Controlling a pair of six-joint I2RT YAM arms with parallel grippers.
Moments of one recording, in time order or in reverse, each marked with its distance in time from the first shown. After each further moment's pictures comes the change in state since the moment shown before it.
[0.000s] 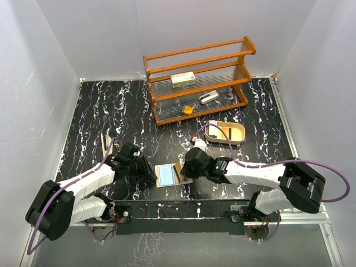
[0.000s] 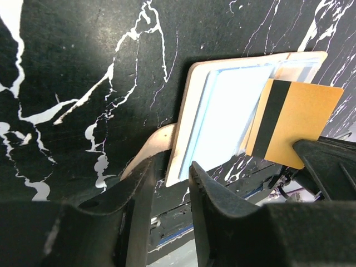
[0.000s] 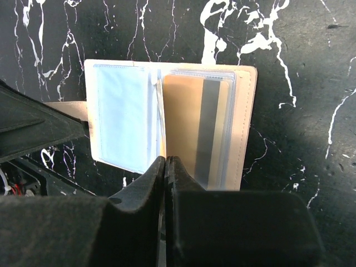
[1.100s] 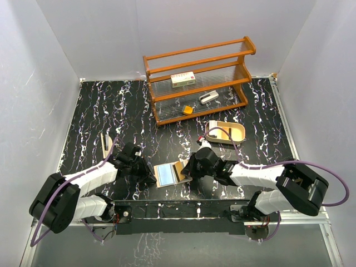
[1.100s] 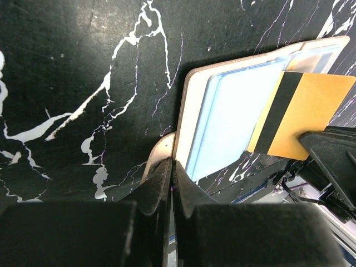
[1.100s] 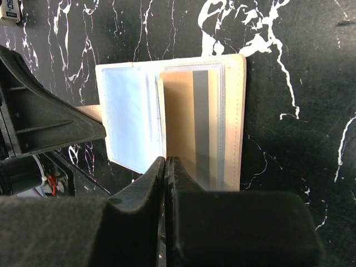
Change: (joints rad) left arm 0.000 0.080 -0.005 0.058 0.027 0.018; right arm -0.104 -0.017 -0.175 0.299 -0.172 0.037
